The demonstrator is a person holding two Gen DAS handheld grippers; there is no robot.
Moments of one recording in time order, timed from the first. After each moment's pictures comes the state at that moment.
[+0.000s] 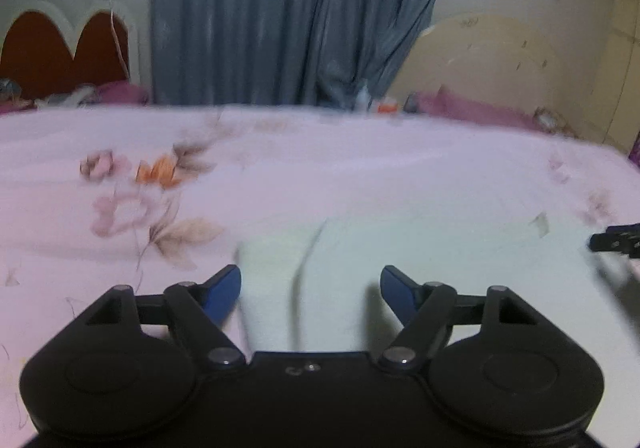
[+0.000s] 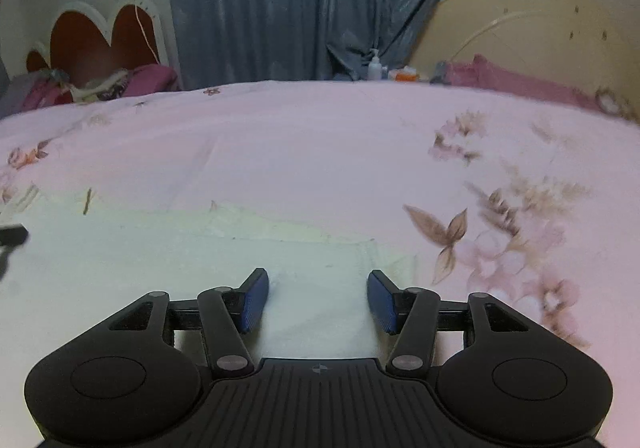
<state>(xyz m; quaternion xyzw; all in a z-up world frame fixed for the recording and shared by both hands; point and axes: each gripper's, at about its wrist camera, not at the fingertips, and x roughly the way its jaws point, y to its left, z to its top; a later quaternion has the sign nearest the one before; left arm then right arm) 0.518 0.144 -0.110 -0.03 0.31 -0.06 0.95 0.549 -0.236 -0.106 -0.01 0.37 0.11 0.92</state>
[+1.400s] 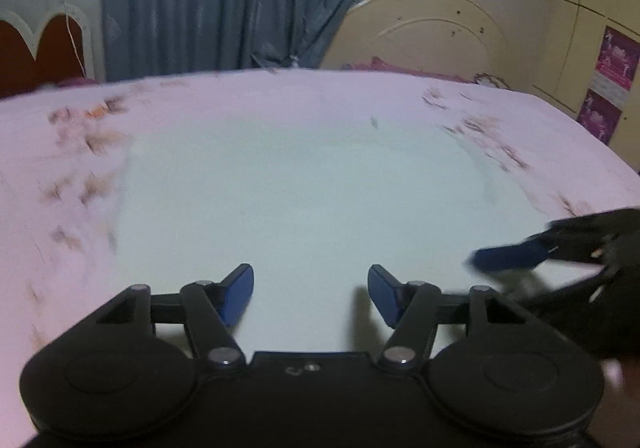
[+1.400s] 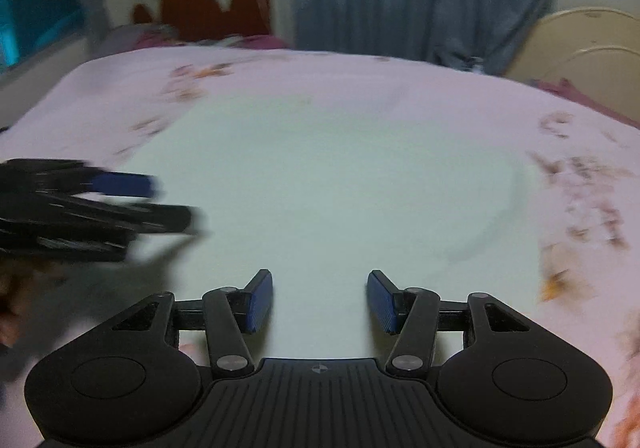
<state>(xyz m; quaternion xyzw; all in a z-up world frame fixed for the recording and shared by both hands) 0.374 0.040 -0.120 -0.01 0.35 -0.13 0.93 0.374 -0.155 -0.097 -0.05 0.39 0.27 0.88</state>
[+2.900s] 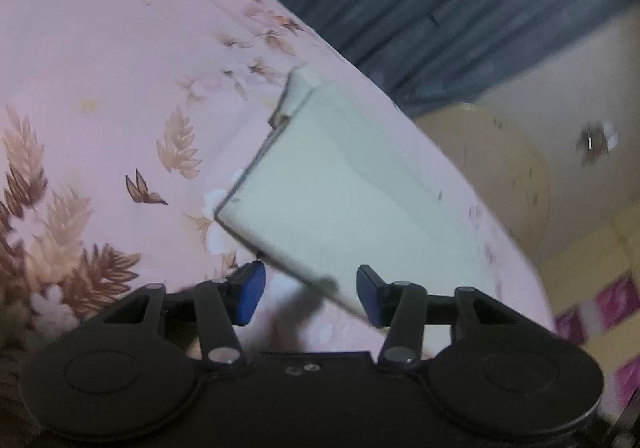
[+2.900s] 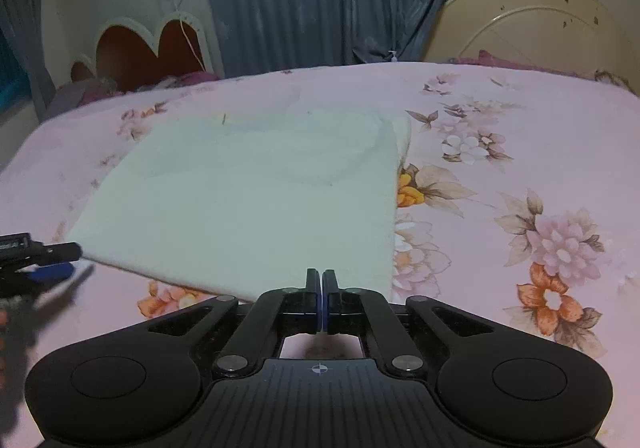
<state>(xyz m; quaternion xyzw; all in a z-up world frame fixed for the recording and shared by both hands) 0.302 0.148 -0.153 -0.37 0.33 -0.01 0.87 0.316 -0.253 -0.070 0.05 0.37 0.15 0.91</state>
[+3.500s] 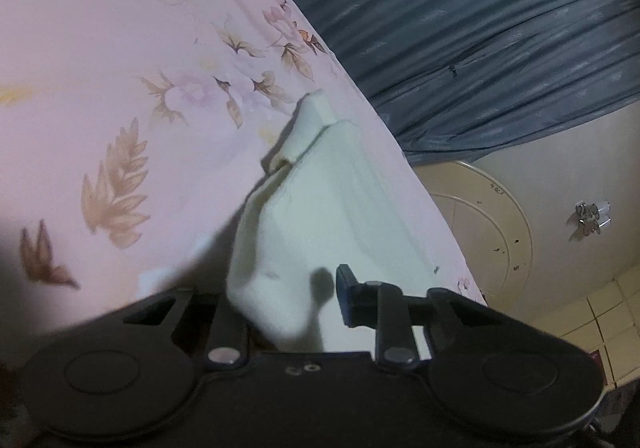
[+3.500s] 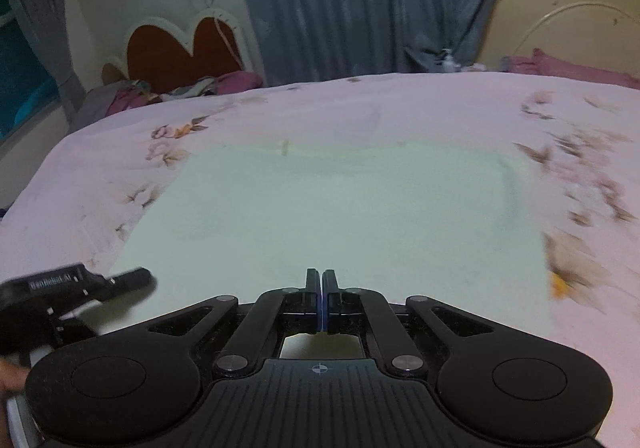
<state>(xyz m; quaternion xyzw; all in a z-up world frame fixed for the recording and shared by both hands) 0.357 0.156 -0.172 -0.46 0.28 0.00 0.84 0.423 -0.151 -0.074 0.06 0.38 0.22 0.90</state>
